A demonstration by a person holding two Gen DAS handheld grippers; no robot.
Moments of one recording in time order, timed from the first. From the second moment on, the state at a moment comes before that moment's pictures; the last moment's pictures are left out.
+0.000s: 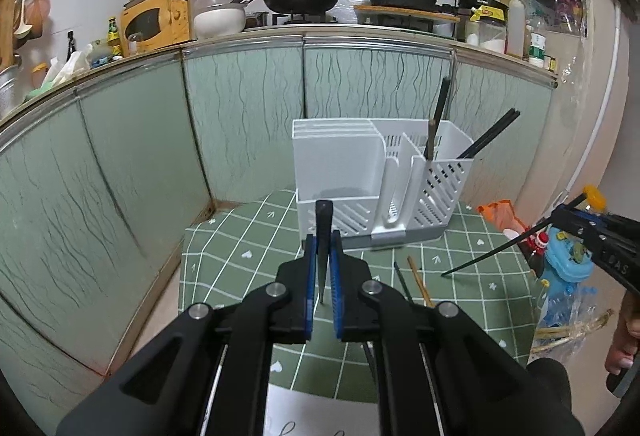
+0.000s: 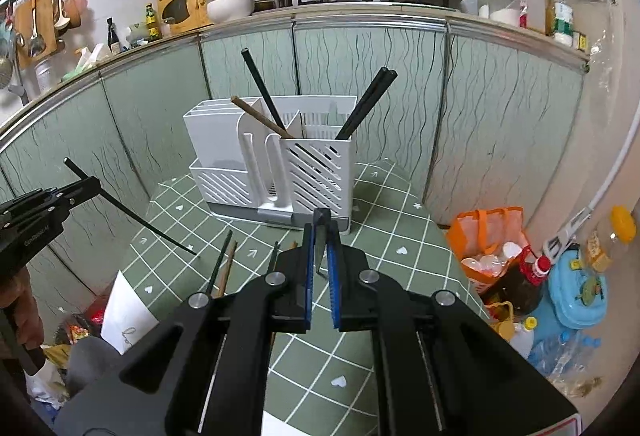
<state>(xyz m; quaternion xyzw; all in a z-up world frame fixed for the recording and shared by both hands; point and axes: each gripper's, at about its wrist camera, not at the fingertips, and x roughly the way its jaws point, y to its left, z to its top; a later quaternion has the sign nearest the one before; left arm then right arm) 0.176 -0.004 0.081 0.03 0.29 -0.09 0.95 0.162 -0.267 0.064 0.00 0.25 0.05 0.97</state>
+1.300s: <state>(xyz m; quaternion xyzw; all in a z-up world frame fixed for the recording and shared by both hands) 0.266 -0.116 0.241 0.08 0.26 -0.26 0.93 0.235 -0.302 0.241 -0.04 0.24 0.11 0.96</state>
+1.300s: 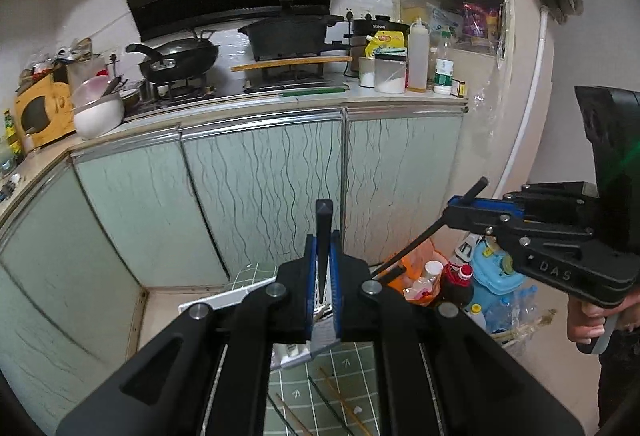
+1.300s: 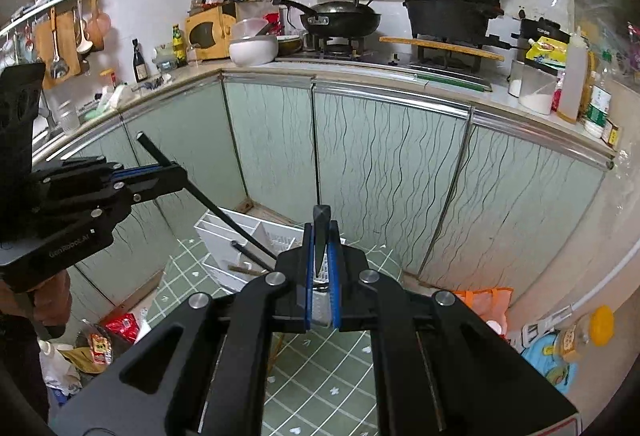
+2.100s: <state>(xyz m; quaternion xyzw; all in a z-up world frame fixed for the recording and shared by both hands) 0.341 -0.141 0.140 0.09 0.31 -0.28 0.90 0.325 -0.300 0.158 -0.03 0.30 0.13 0.94</state>
